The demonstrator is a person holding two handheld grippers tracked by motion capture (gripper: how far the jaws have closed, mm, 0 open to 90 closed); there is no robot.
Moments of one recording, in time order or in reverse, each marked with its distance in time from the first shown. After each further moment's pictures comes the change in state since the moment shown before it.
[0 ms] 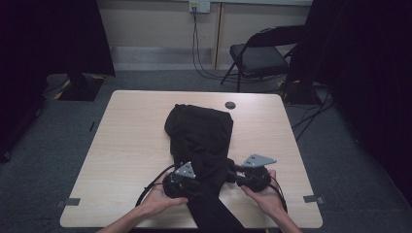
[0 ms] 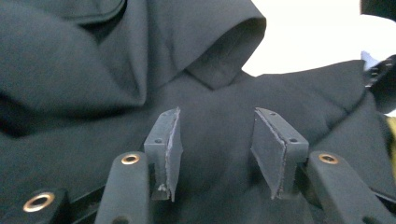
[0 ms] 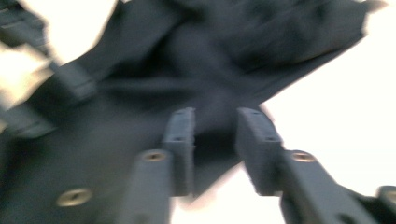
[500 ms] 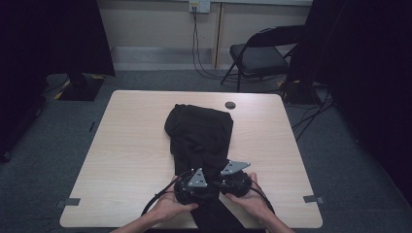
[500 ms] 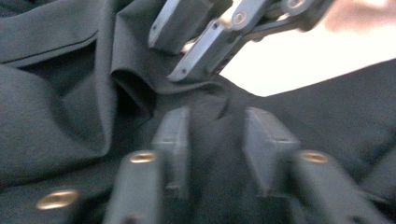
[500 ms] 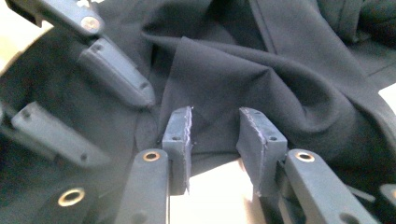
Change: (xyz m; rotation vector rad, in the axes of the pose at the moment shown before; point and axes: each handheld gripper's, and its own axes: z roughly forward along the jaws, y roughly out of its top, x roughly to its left) left arm -0.019 0.002 0.028 -0.010 0.107 0.108; right arm 0.026 -0.008 0.052 0.129 0.086 -0.099
